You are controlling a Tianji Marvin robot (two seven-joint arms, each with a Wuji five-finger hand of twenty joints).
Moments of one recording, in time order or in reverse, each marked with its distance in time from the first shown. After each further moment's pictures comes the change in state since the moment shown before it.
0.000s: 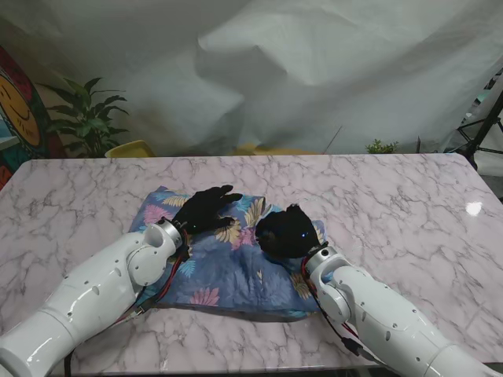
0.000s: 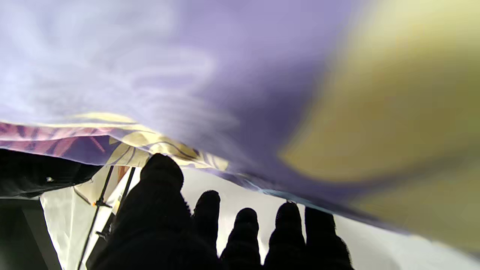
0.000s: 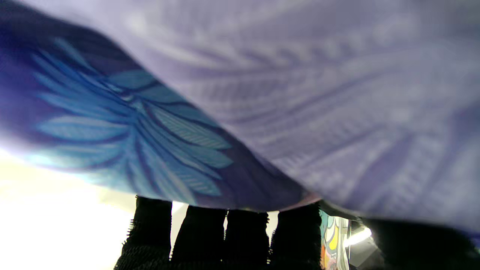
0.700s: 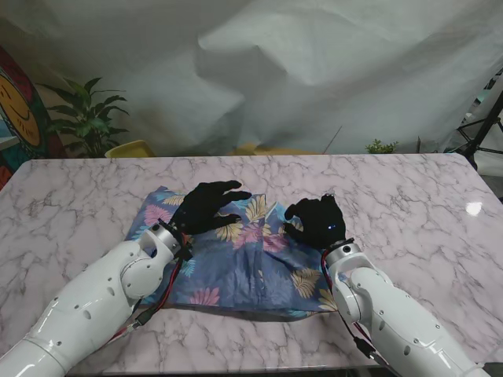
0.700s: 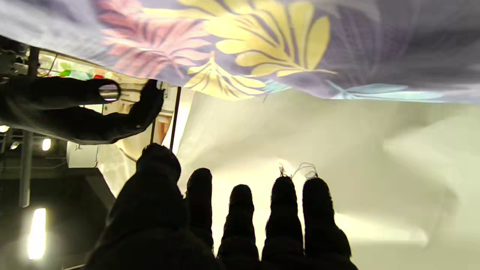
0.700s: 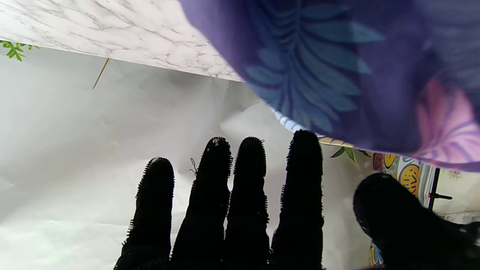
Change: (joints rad) left arm 0.166 0.022 -0.178 -0.234 0.206 -0.075 0.129; right arm -0.141 0.036 0.203 -0.172 -0.104 0.205 0.082; left_hand -0.020 -0.080 0.021 0.000 0.154 -0.107 0.120 0.001 0.099 -0.057 0.291 0.011 0.145 -0.032 0.185 0.131 0.076 0.001 0.247 0.179; right_hand 0.000 0.000 0.000 0.000 0.000 -0.029 -0.009 0.000 0.000 0.000 0.000 0.000 0.000 0.000 0.000 0.000 -0.004 -0.001 0.000 0.000
